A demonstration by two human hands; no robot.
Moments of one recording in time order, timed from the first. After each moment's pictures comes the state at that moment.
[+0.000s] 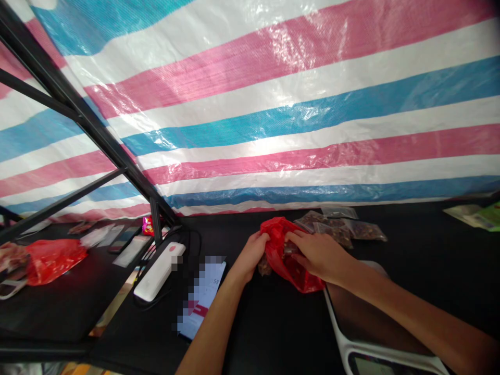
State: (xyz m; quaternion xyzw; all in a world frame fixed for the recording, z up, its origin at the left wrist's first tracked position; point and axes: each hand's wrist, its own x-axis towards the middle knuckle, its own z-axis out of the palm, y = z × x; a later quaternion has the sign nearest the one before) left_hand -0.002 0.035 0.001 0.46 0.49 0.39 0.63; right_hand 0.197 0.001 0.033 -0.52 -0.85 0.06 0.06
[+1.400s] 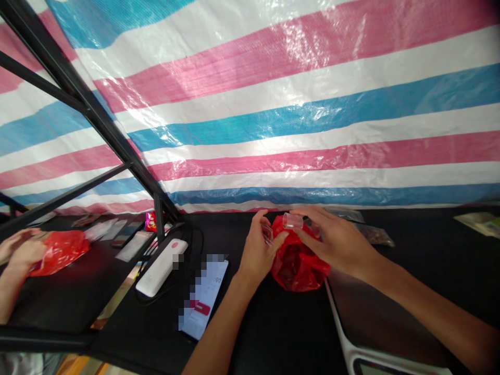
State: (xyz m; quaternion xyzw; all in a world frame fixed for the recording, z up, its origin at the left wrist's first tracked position) left_hand -0.005 0.024 0.016 0.68 0.42 0.52 0.29; right_hand 0.207 0.002 0.077 -0.50 -0.80 0.04 0.32
